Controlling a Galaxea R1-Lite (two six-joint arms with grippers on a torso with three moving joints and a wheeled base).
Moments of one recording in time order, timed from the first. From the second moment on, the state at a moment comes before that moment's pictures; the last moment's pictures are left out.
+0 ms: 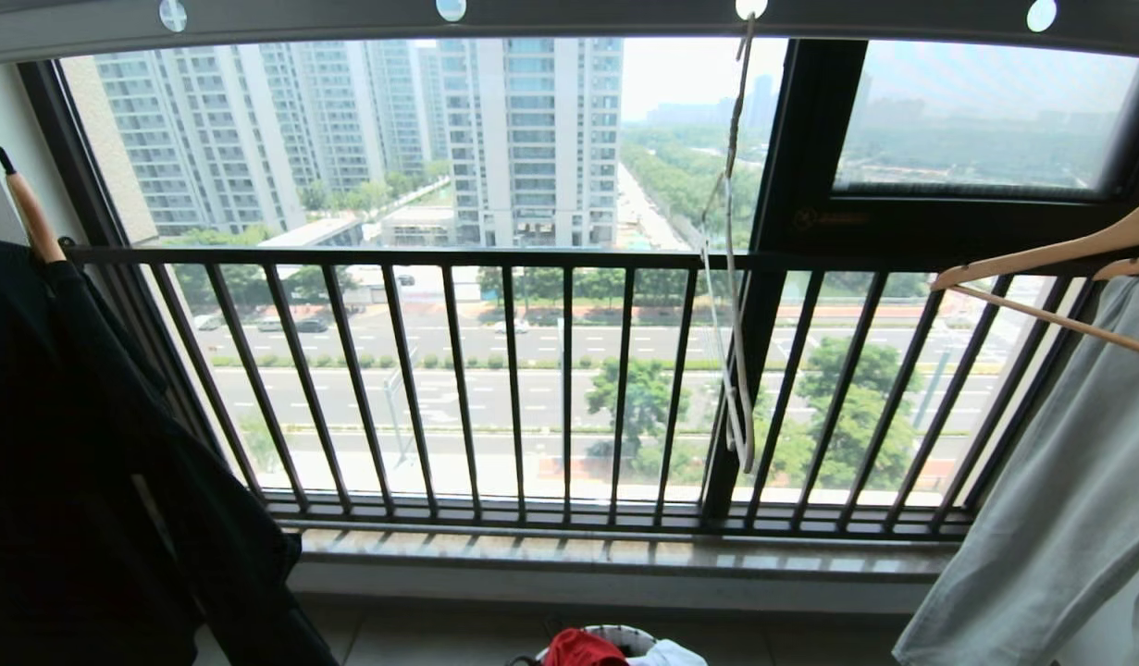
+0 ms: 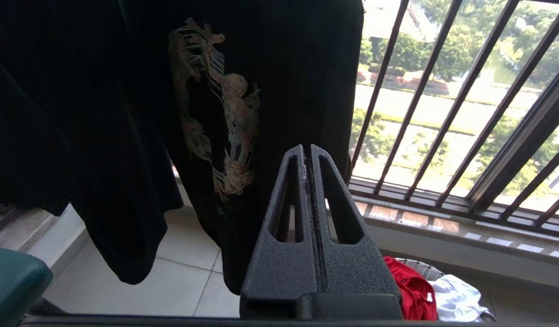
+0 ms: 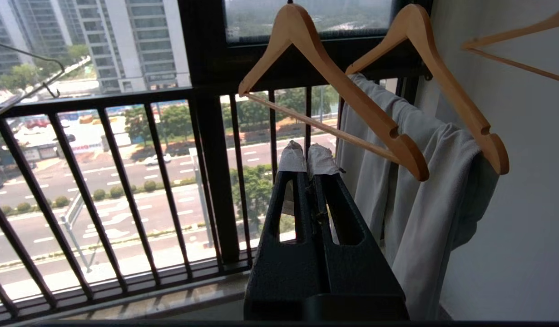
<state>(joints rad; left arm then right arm) 0.00 0.20 -0.39 0.21 0.14 -0.10 0.09 0.34 -0.82 0.30 -0.41 -0.02</state>
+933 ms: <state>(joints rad) 0.00 0.00 -0.01 0.01 0.04 0.03 0.01 0.08 -0.40 0.31 -0.06 -0.04</state>
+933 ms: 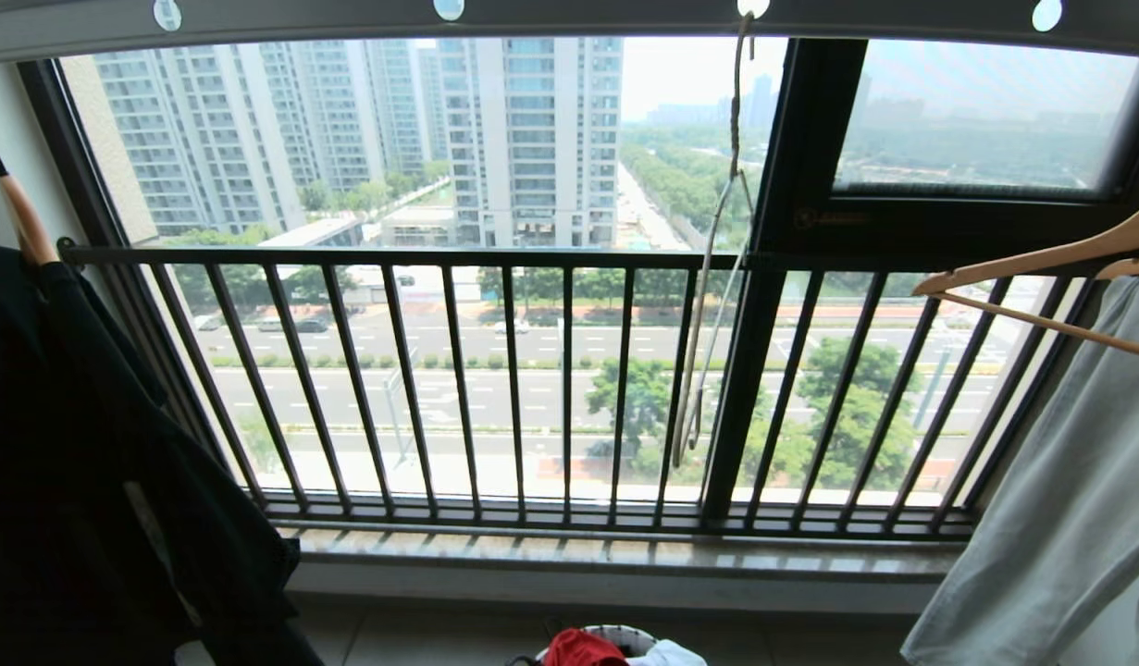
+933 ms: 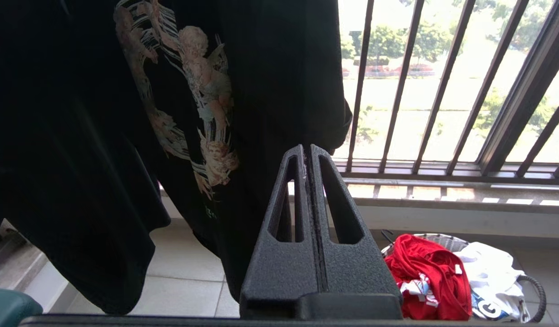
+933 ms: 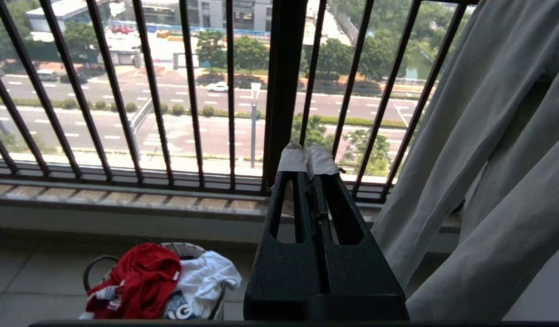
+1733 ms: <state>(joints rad) 0.00 0.00 0.00 0.01 0.04 -0.08 0.01 0.00 0.00 0.00 0.03 -0.03</state>
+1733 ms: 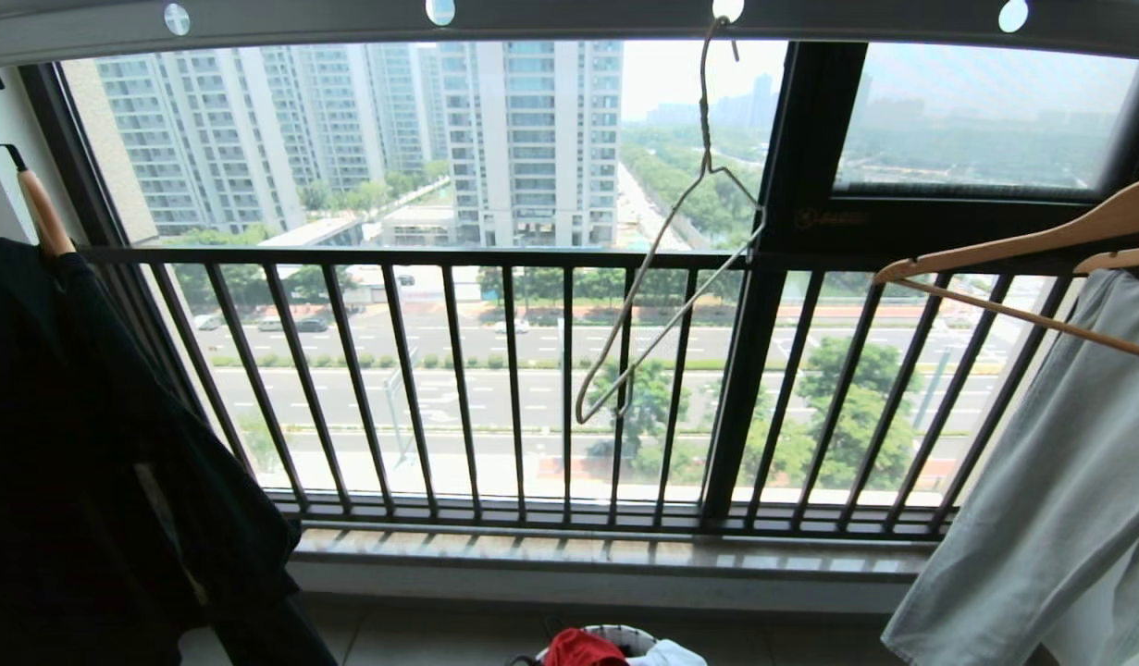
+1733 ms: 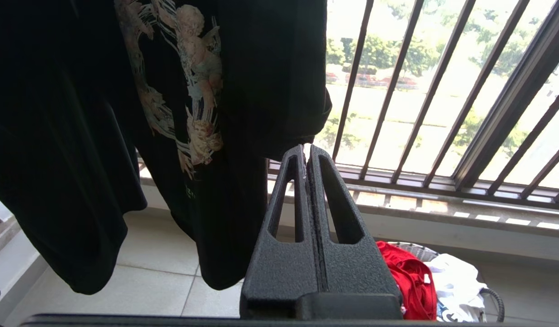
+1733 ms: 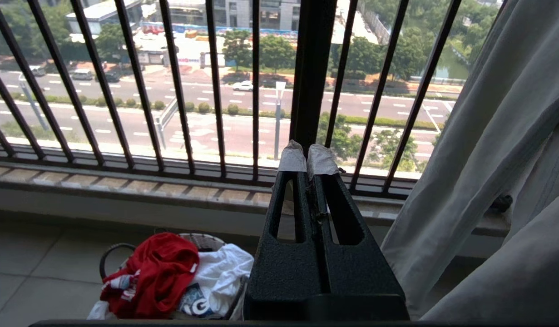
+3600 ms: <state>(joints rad) 0.00 0.00 0.00 0.01 0.05 -0.08 0.01 0.00 0.00 0.00 0.02 -0.02</state>
